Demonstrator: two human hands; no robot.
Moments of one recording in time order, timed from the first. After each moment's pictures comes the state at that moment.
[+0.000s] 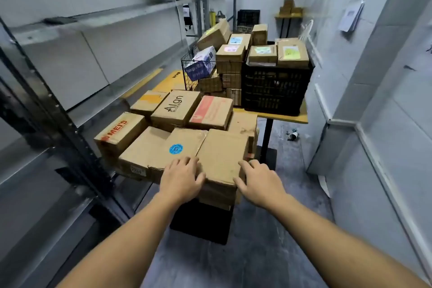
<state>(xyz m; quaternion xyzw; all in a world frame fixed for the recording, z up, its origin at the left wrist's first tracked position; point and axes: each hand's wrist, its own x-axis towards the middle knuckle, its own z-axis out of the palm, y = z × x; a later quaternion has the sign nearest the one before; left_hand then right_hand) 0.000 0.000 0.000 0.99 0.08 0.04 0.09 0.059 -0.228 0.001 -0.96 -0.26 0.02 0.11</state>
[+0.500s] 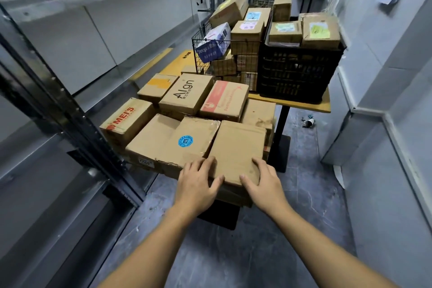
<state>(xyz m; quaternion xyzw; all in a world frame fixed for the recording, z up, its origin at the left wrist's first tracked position) 0.007 -0.006 -0.037 0.97 0.11 0.12 0.19 0.069 -0.192 -0.041 -0.89 -0.11 0.10 0.44</state>
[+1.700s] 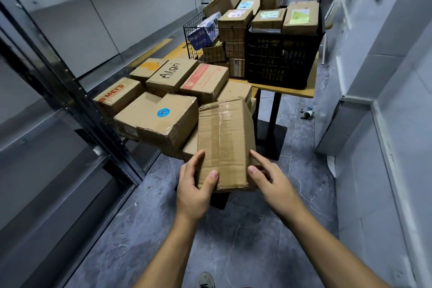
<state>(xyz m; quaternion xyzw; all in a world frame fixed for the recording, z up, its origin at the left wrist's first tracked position) -0.089 -0.180 -0.028 0.76 0.20 0.26 0.56 0.000 -0.359 -0.019 -0.77 -0.19 0.15 0.59</state>
